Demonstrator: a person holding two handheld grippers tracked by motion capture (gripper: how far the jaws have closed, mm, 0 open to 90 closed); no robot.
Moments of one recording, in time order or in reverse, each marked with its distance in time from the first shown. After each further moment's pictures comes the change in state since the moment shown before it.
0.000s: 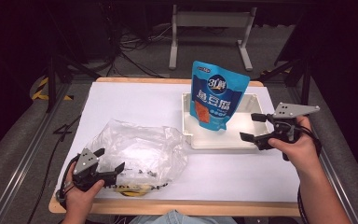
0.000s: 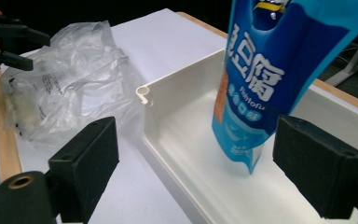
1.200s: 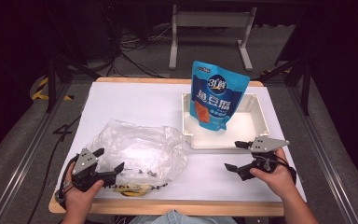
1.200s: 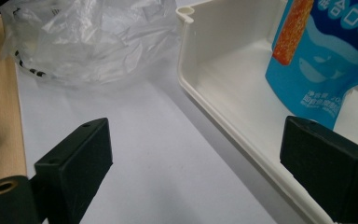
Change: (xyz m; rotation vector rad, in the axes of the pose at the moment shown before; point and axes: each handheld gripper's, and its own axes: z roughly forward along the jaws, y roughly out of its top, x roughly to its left) left arm 0.000 0.000 -0.001 -0.005 -0.002 -0.003; right arm 0.034 -0.084 0.051 0.040 0.058 -0.062
